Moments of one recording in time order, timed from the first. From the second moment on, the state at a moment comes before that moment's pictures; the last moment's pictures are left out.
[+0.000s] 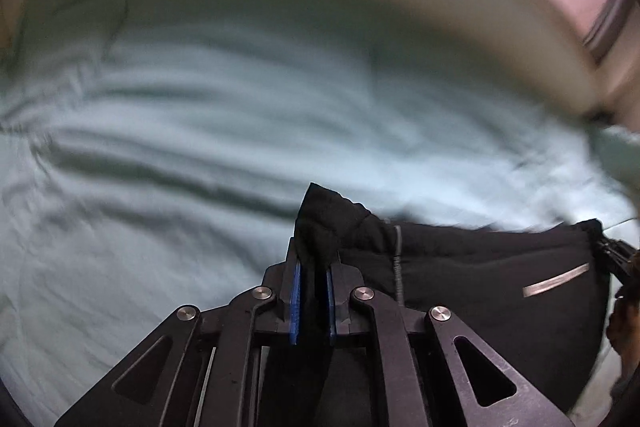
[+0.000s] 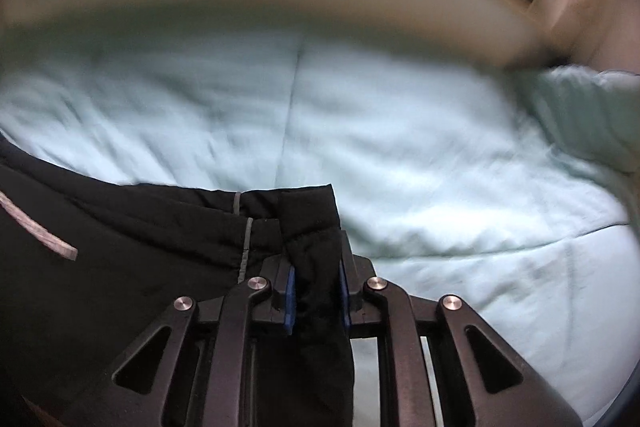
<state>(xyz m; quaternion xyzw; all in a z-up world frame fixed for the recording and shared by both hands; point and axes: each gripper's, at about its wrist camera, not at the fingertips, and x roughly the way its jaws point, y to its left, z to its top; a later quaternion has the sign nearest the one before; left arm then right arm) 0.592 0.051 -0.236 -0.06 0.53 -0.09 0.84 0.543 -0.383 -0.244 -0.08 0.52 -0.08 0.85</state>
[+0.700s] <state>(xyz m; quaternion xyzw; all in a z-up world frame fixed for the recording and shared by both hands) 0.511 0.136 -0.164 -0.16 0.46 -0.02 0.88 0.416 -0.409 -0.161 0.05 0.50 -0.03 0.86</state>
